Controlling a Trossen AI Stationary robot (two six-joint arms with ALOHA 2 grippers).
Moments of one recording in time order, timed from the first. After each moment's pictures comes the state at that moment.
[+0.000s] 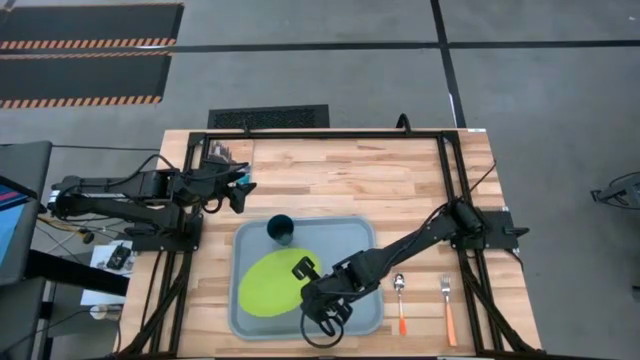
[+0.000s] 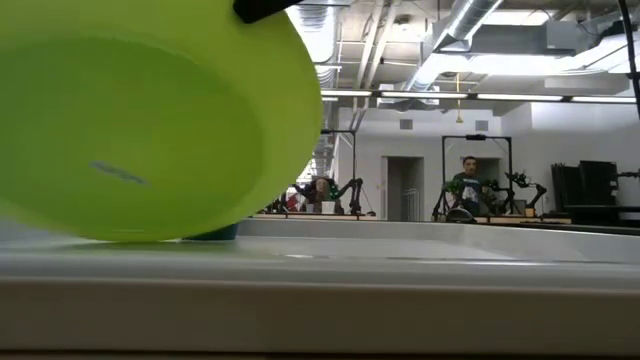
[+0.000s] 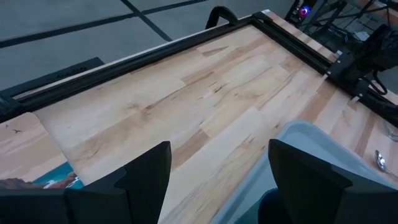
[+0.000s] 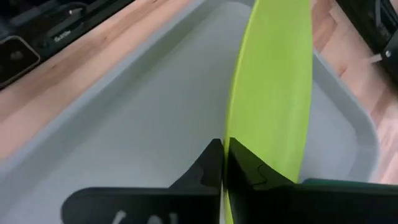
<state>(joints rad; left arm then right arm) 0.00 0.73 0.77 -0.64 -0.50 -0.66 0.45 2.13 1.89 -0.70 0.13 -0.42</state>
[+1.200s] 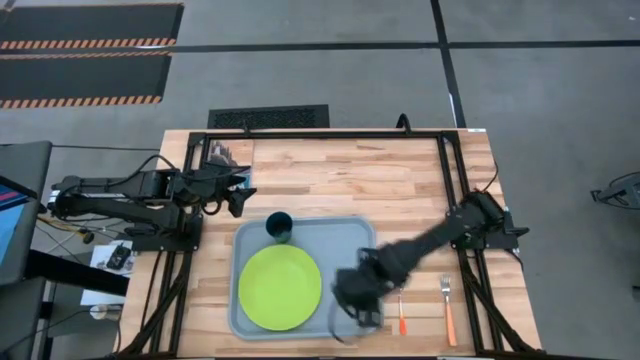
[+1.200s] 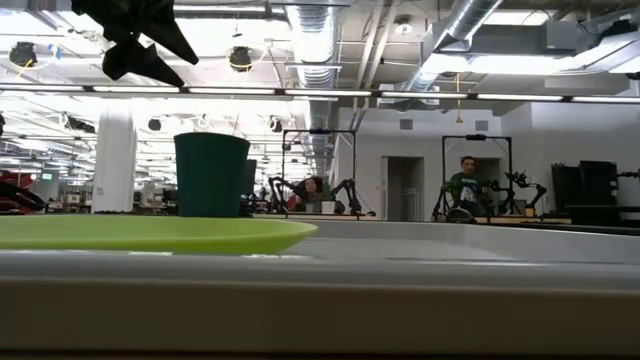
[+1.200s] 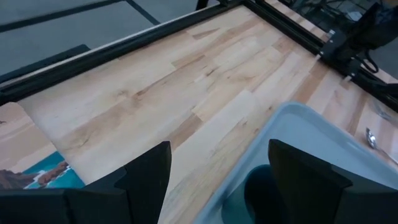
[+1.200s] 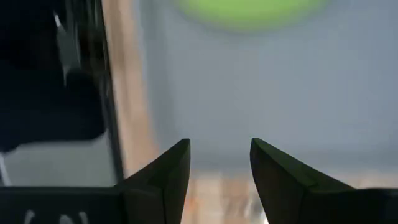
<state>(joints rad) 0.00 0.73 0.77 -0.67 -0.42 -0.65 0.51 1.96 1.89 -1.26 -0.08 0.61</state>
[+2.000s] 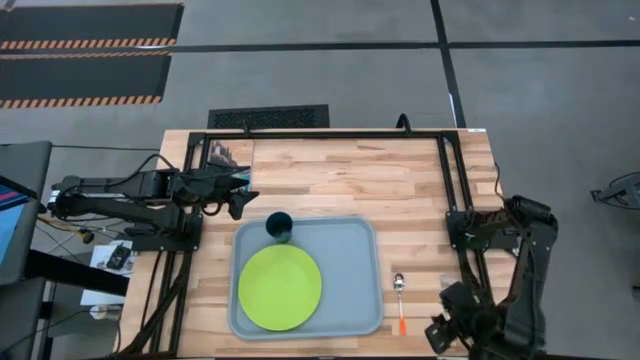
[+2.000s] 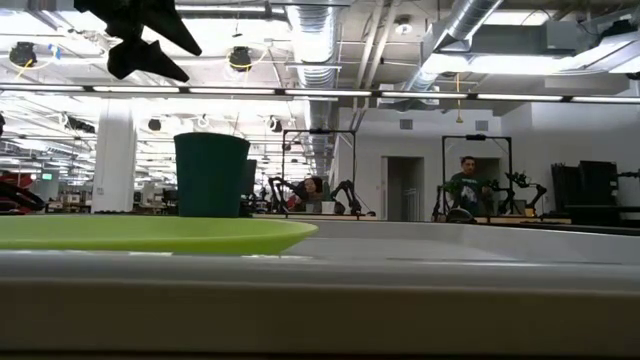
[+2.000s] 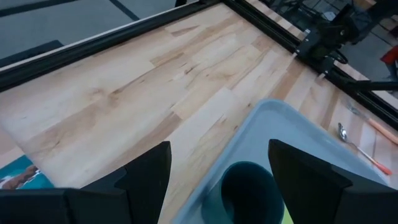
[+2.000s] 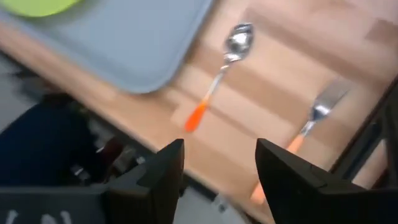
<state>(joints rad) 0.00 0.73 0.77 -0.63 -0.35 -0.64 1.14 1.77 1.72 -1.56 0.37 2.20</state>
